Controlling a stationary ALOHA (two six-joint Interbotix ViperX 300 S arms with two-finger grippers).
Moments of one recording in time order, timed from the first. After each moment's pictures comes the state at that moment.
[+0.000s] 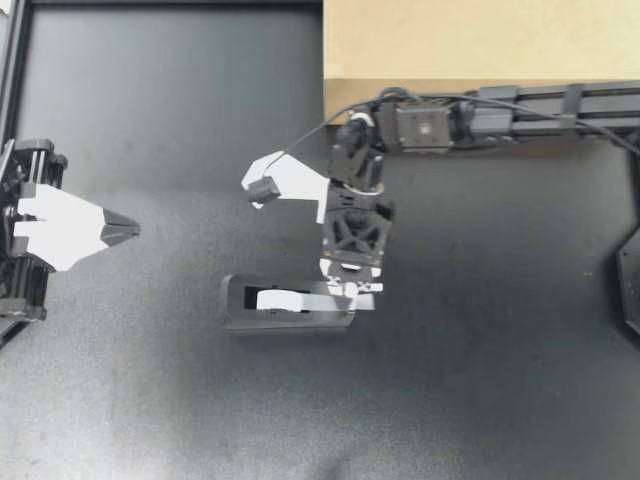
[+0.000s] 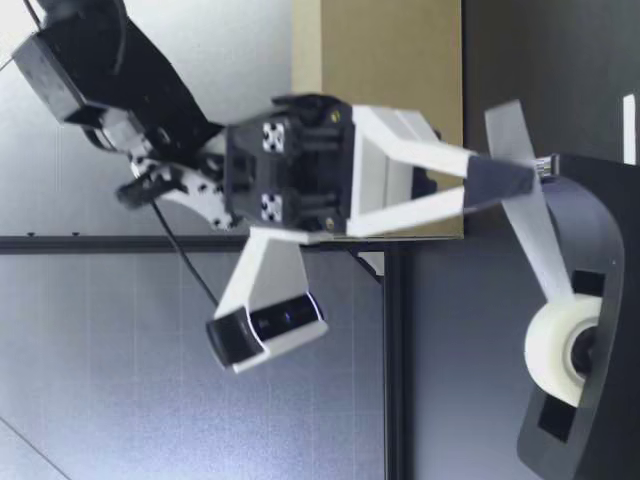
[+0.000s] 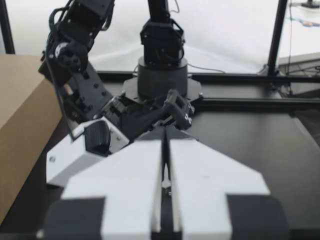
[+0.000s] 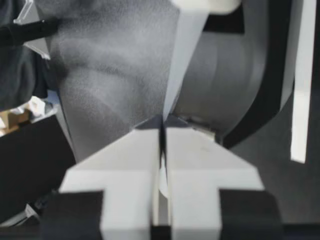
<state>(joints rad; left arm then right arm) 0.00 -0.85 1.27 -0.01 -0.46 -0.01 -0.31 0.40 0.18 0.81 1.23 -0.49</state>
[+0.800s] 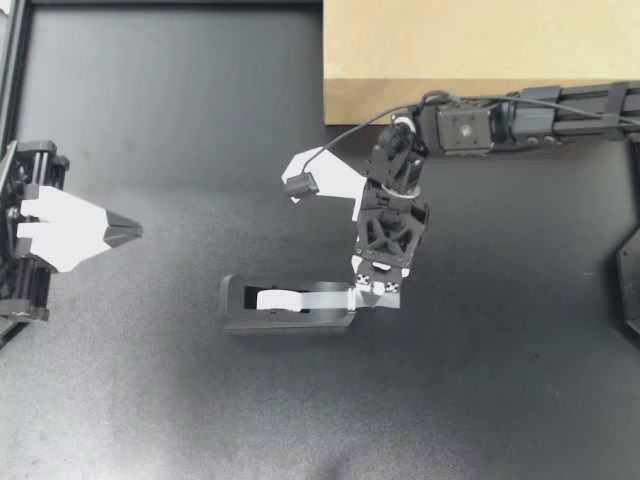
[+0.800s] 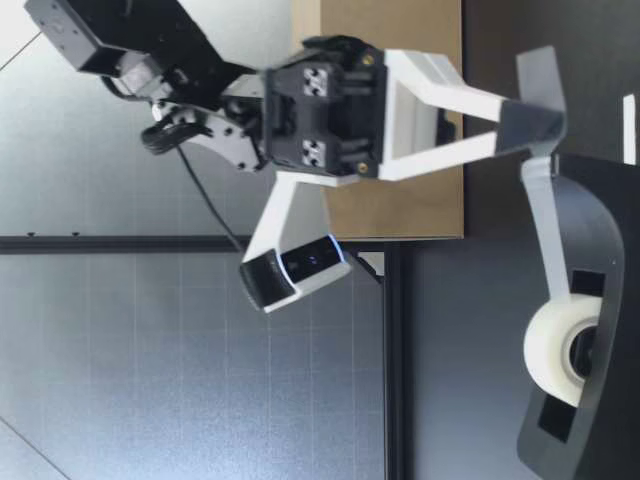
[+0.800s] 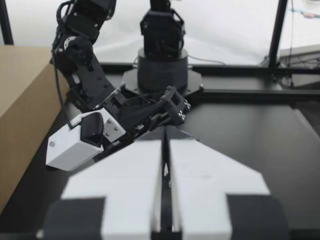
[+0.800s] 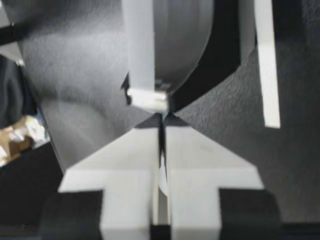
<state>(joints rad) 0.00 -0.84 1.28 -0.01 -0.45 -0.01 -0.33 0.35 0.33 0.81 1.10 -0.50</state>
